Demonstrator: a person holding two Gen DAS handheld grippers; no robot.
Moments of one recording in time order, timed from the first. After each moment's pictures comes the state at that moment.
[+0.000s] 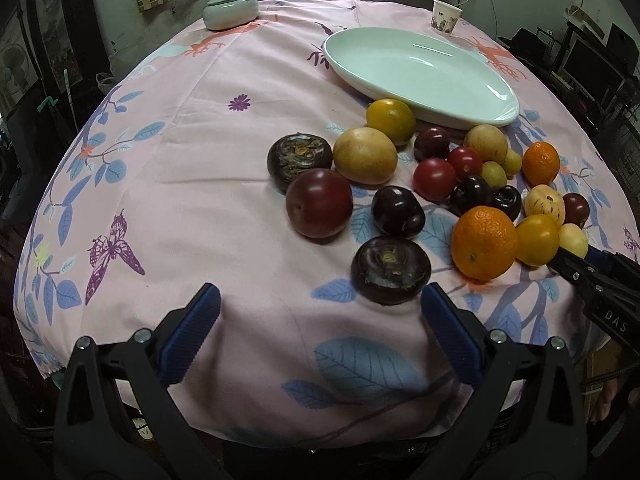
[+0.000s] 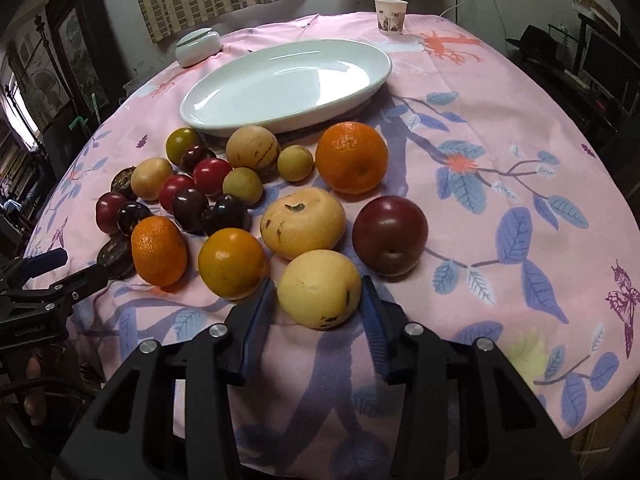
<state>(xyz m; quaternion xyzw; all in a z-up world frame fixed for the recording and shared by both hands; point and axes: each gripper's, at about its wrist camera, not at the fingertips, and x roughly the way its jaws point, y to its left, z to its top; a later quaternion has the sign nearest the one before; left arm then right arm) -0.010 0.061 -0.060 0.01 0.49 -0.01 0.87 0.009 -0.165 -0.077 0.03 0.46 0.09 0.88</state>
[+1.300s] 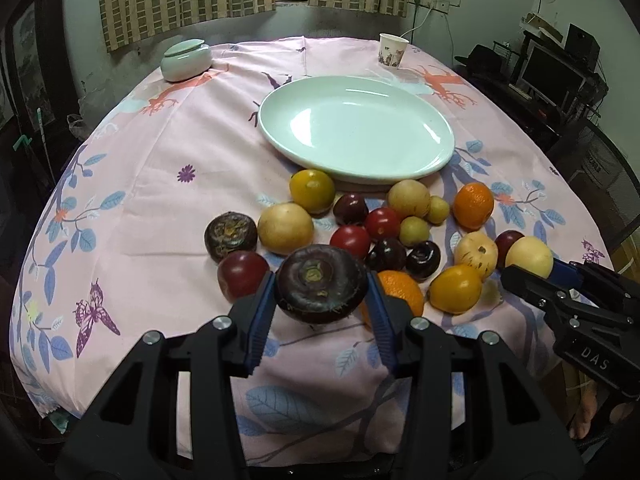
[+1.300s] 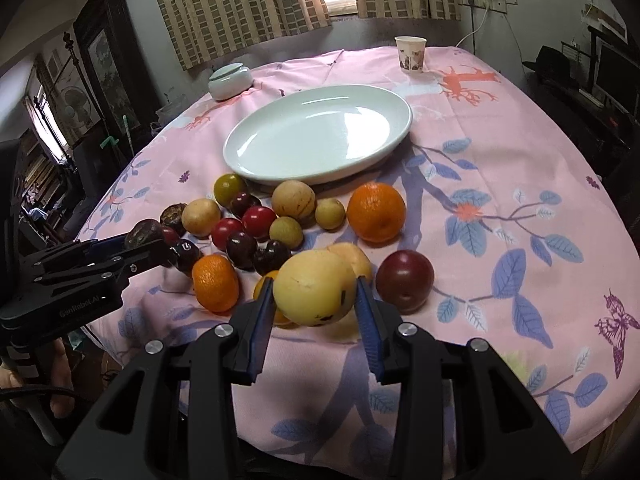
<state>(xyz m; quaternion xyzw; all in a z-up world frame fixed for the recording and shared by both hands) -0.002 0.021 -0.015 0.02 0.44 -0.08 0.90 -0.001 -0.167 -0.034 0.06 0.41 0.14 0.90</state>
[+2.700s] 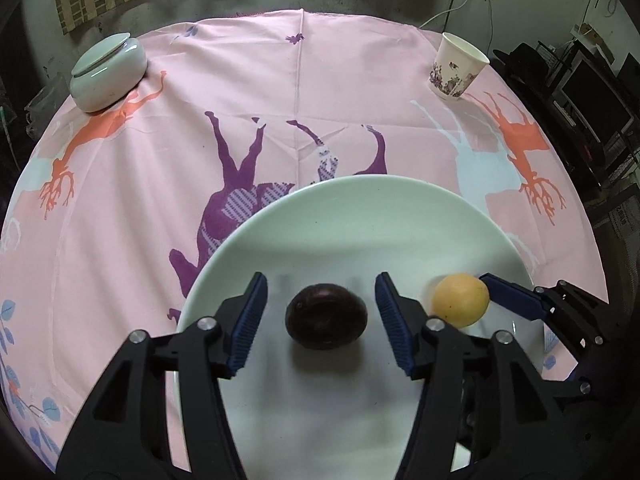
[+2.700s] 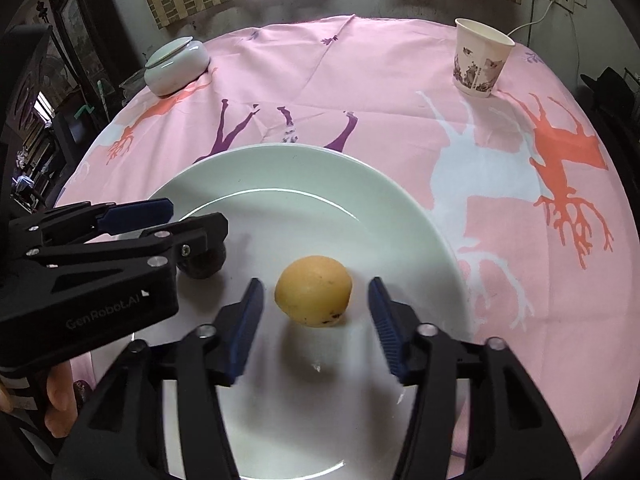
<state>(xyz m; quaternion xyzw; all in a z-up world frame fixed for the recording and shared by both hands) 0.312 -0.020 -0.033 -0.01 0.51 -0.08 0.86 0.299 -0.148 -0.052 0.00 0.50 0.15 0.85</state>
